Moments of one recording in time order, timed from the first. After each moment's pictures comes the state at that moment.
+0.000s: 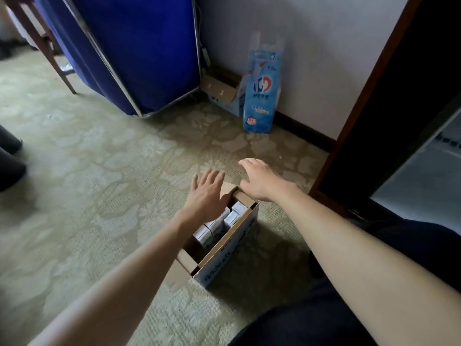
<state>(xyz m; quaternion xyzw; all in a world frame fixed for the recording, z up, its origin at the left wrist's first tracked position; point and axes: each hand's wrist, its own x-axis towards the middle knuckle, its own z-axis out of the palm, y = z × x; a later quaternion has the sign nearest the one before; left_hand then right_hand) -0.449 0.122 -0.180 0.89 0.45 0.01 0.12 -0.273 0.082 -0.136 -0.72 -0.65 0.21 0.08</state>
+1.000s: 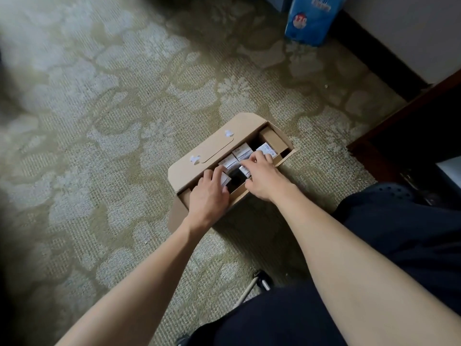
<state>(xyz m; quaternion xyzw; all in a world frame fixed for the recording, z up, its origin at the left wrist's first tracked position) -0.501 0.072 -0.348 0.75 0.61 0.06 0.25 -0.330 0.086 -0.307 -0.68 -0.66 0.31 -0.05</state>
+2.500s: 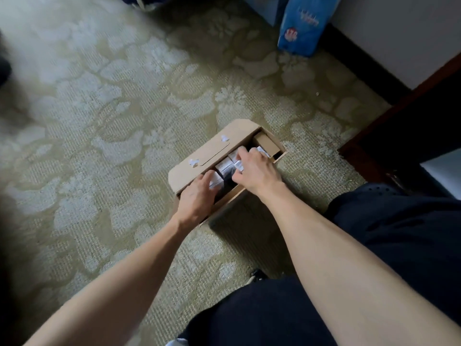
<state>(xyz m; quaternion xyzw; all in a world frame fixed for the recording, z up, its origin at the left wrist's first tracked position) -0.519 0.073 -0.318 0.75 0.60 0.05 0.28 -0.341 0.084 -0.268 -0.70 -0.68 0.21 0.03</state>
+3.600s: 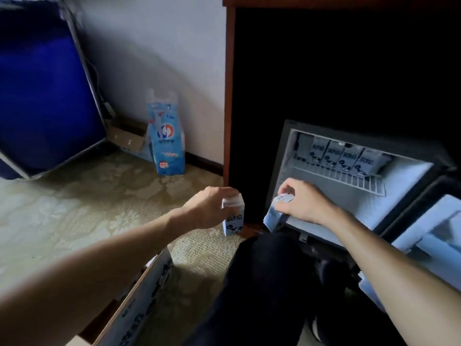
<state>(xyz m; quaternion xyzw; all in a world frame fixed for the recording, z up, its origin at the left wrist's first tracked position) -0.213 0.025 -0.076 0.94 0.21 0.08 0.24 -0.026 -0.157 -0.045 -0.86 -0.40 0.18 0.26</state>
